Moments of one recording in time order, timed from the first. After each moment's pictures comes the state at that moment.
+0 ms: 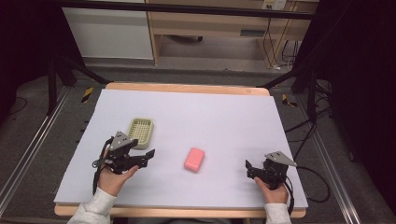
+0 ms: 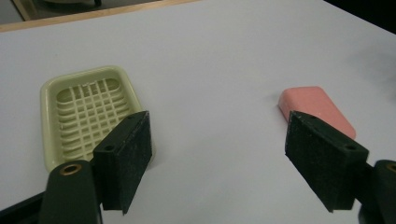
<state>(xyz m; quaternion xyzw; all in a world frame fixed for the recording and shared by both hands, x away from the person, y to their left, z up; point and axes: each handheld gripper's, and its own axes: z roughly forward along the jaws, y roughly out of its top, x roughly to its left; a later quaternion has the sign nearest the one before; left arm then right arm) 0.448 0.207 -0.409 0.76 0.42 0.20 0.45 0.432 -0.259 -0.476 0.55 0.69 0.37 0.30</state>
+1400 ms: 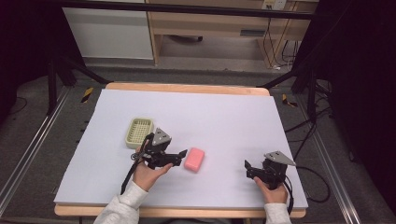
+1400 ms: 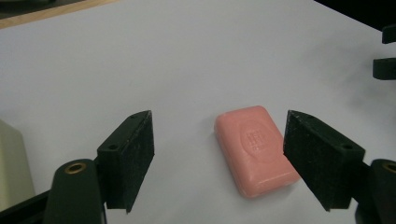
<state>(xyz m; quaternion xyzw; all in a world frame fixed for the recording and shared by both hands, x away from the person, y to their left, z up) 0.468 0.112 -0.415 0.80 0.38 0.17 0.43 0.433 -0.258 -0.476 0.54 0.69 0.38 0.29</state>
